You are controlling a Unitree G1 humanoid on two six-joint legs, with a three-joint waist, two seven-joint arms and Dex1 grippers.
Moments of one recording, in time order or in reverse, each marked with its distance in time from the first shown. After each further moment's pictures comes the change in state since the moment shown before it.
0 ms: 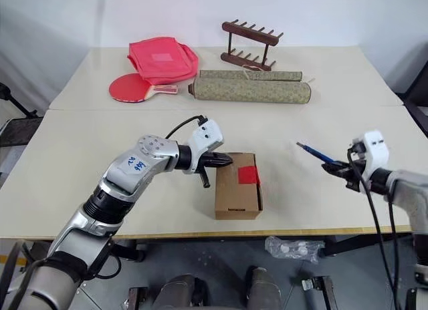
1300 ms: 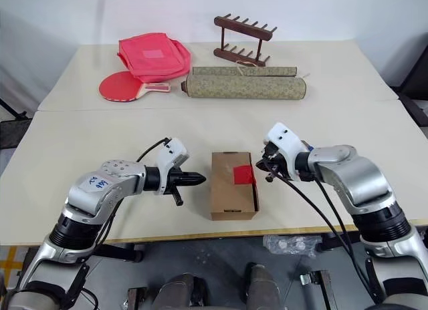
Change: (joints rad) left arm 0.256 0.129 0.160 -0.184 -0.157 0.152 0.004; right arm -0.343 0.128 0.467 -0.357 -0.150 0.212 0.078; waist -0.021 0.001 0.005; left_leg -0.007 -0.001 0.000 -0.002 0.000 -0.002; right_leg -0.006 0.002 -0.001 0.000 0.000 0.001
